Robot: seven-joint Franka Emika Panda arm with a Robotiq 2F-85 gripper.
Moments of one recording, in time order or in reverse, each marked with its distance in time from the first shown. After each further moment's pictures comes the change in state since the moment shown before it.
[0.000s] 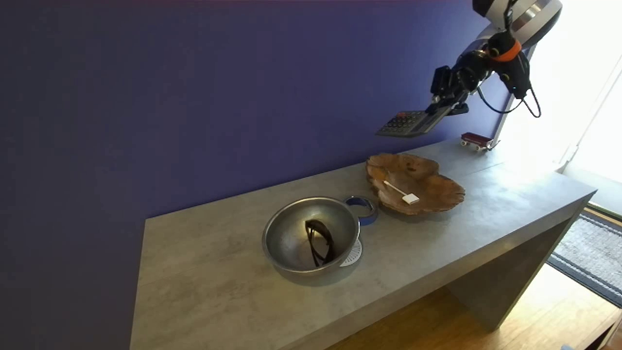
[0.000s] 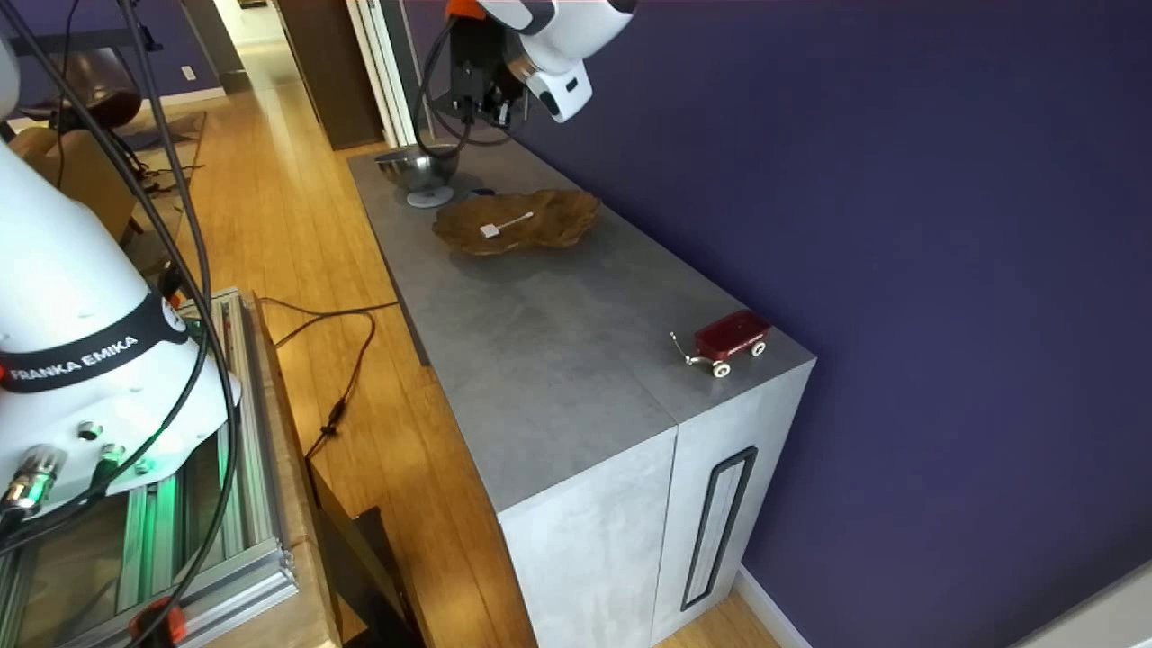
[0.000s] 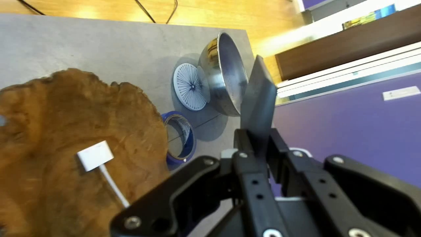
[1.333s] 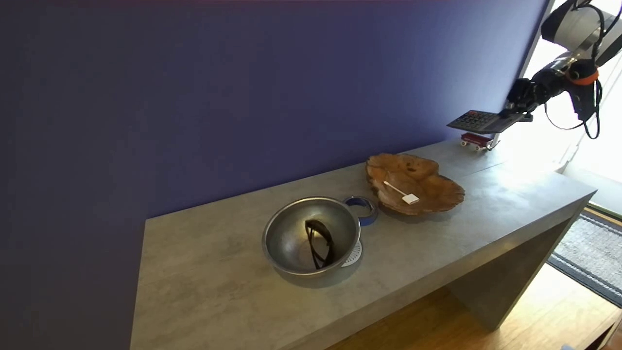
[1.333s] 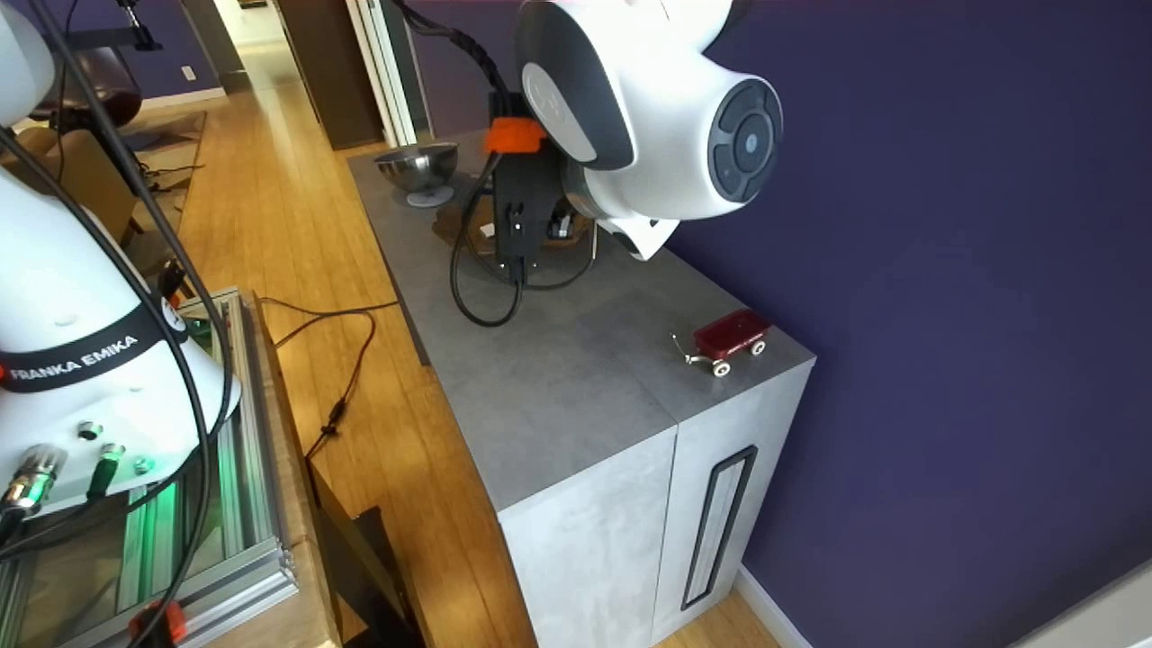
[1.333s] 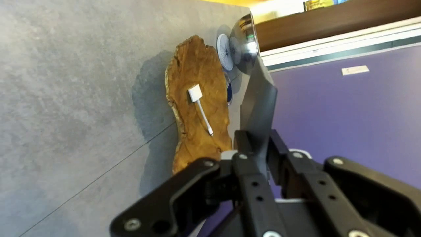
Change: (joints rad) arm -0.267 0.119 -0.300 0.000 -0.134 -0.274 -0.439
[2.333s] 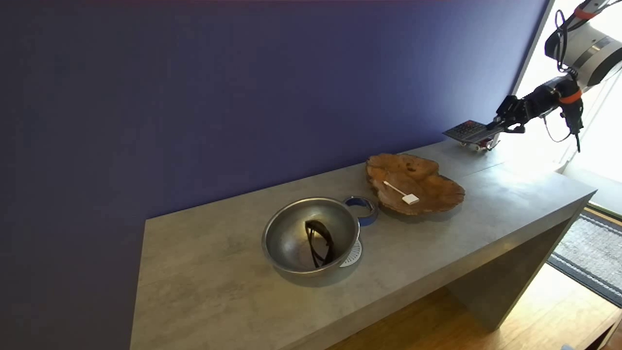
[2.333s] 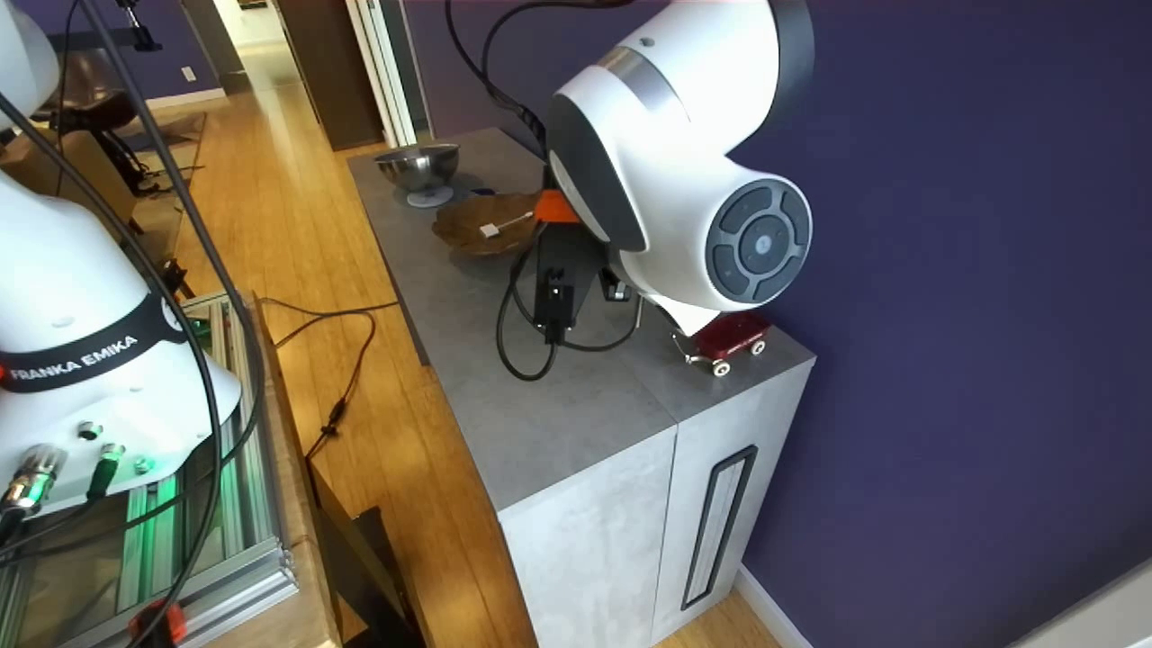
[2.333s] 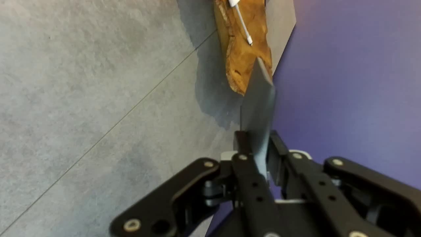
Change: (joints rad) arm -0.038 0.148 -0.027 0.081 0.183 0.178 -0.007
